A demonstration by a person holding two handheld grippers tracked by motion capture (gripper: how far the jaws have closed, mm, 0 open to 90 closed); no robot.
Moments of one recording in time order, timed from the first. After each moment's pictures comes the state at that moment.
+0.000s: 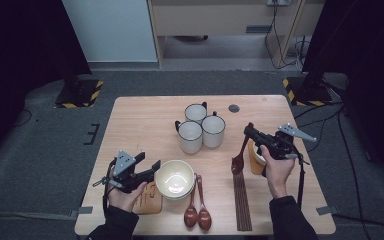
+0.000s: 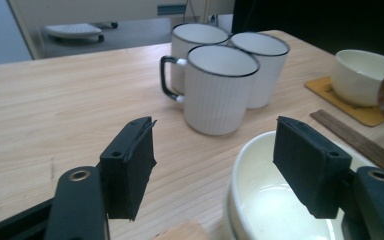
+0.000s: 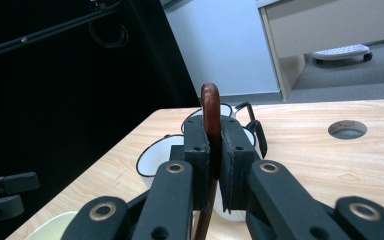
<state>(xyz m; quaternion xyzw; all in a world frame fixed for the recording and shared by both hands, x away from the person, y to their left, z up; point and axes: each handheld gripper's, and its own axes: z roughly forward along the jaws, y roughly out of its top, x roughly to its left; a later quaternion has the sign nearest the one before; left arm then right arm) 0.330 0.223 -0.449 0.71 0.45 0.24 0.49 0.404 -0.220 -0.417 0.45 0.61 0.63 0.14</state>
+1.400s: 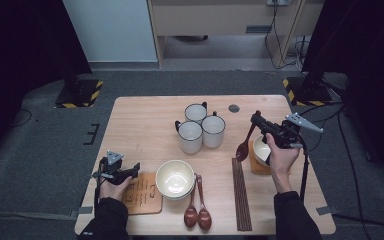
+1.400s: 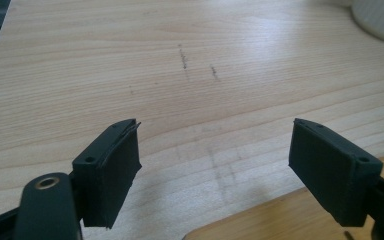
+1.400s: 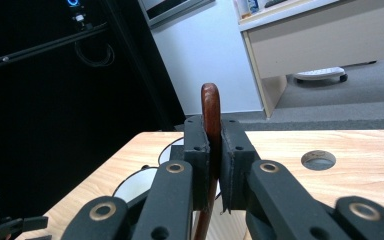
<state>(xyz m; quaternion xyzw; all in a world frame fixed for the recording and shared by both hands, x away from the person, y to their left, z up) 0.375 0.287 -0.521 0.71 0.55 0.25 0.34 0.427 -0.234 -0.402 0.46 0.59 0.64 0.18</state>
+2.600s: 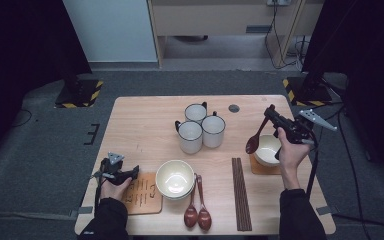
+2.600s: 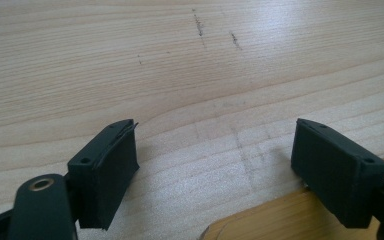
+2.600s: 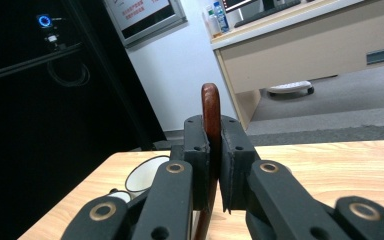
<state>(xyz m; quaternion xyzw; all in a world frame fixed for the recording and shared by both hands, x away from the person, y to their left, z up) 0.381 0.291 -0.535 0.73 0.56 0.24 0.31 0.435 -0.264 -0.396 0.49 0.56 0.64 0.21</state>
